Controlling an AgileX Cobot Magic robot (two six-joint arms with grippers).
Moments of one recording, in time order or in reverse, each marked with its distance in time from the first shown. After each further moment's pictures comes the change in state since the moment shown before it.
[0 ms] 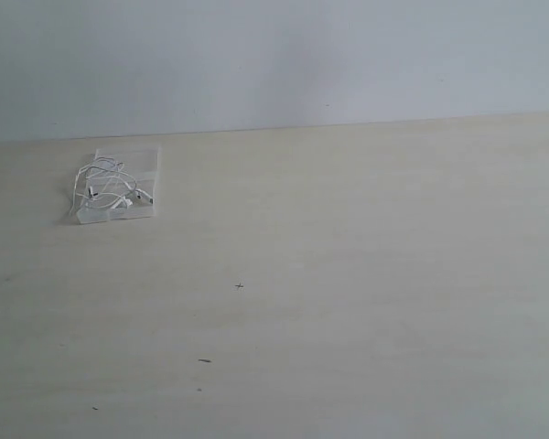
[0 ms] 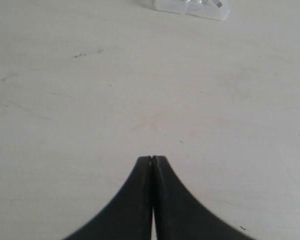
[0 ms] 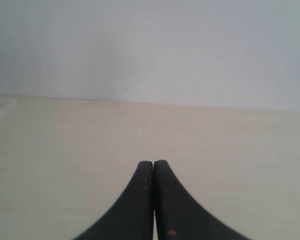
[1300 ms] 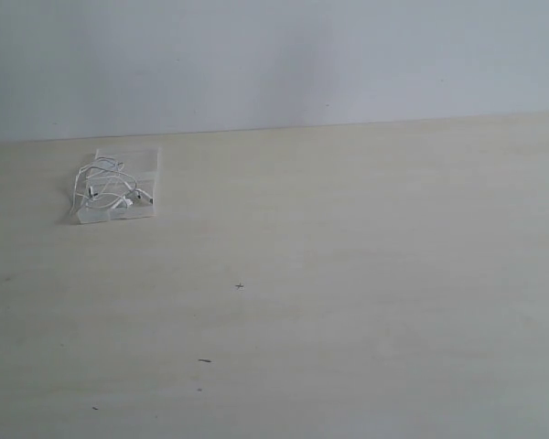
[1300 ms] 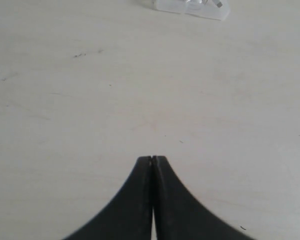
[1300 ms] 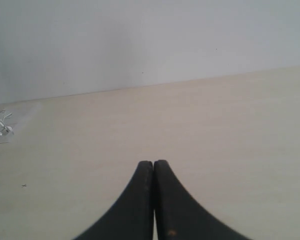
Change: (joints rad) left arm 0.000 -0.006 0.001 0.000 0.000 0.005; right arm 0.000 -0.004 0.000 0.158 0.069 0.046
